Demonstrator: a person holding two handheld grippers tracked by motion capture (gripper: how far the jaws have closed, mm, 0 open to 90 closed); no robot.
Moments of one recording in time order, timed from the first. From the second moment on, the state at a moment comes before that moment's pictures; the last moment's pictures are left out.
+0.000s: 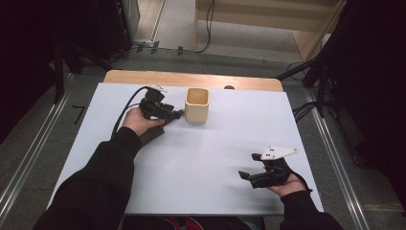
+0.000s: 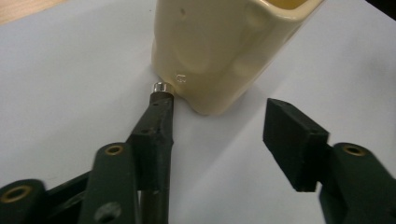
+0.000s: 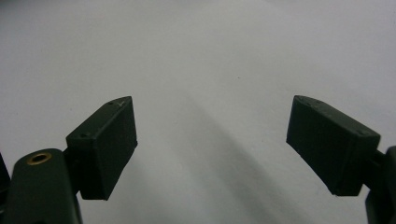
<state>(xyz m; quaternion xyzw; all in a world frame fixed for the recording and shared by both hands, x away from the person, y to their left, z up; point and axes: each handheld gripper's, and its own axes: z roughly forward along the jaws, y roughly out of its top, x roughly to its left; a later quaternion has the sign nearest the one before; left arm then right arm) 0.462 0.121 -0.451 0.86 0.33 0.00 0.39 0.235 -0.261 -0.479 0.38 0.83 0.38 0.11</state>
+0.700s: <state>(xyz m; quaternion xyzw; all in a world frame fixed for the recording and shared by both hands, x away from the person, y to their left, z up) 0.468 0.107 -0.483 0.88 0.34 0.00 0.34 0.236 -0.263 -0.479 0.38 0.83 0.39 0.11</state>
